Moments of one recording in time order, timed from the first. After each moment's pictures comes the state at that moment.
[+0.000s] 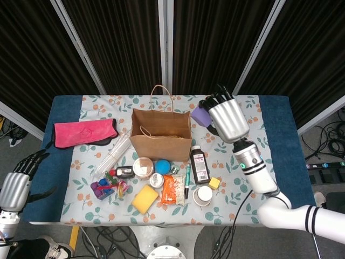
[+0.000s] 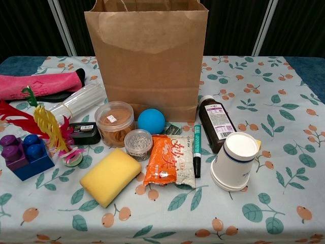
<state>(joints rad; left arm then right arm) -0.12 -1.24 -0.02 -1.37 1.63 1.61 -0.31 0.84 -1.26 0.41 -1.79 -1.12 1.13 -0.64</state>
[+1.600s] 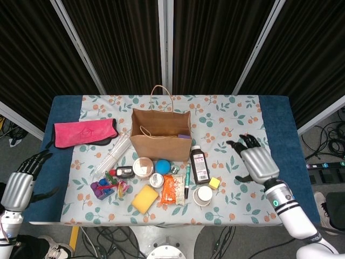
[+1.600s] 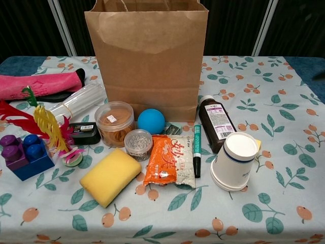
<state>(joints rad) -0.12 -1.25 -0.02 -1.40 1.64 1.61 -0.27 0.61 -0.94 0.09 -2.14 -1.03 1.05 -0.43</state>
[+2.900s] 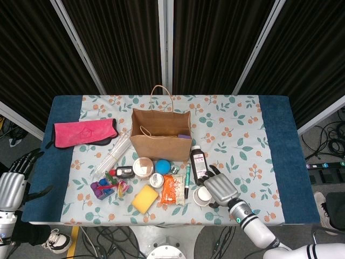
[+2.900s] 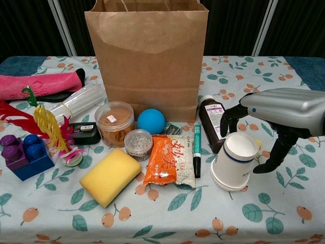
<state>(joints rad) -0.11 -1.25 -0.03 -1.35 1.61 1.63 -0.33 0.68 -1.33 -0.03 -2.03 -0.97 1.04 -0.70</state>
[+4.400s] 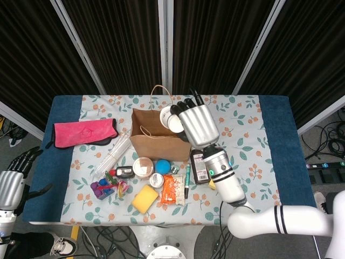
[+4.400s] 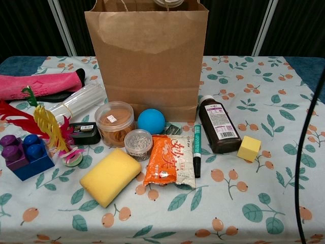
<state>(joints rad) -0.11 -1.24 -0.05 -1.36 1.61 1.63 -0.33 1.04 -1.42 0.43 -1.92 -0.84 1.30 -0.84</state>
